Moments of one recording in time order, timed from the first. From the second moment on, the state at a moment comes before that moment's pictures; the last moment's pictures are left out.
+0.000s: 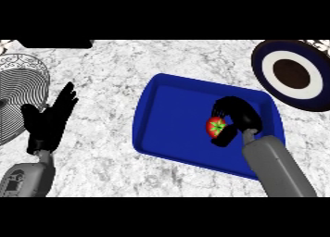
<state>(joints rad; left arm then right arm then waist) -0.19 0.22 0.06 -1.38 0.05 0.03 0.16 -0.44 -0.18 0.23 -1.16 0.65 0.14 0.37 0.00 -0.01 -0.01</state>
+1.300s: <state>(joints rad) -0.16 0.21 0.06 -1.43 0.04 0.02 0.18 -0.95 -0.32 -0.08 -0.96 0.83 -0.38 0.49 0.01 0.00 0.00</state>
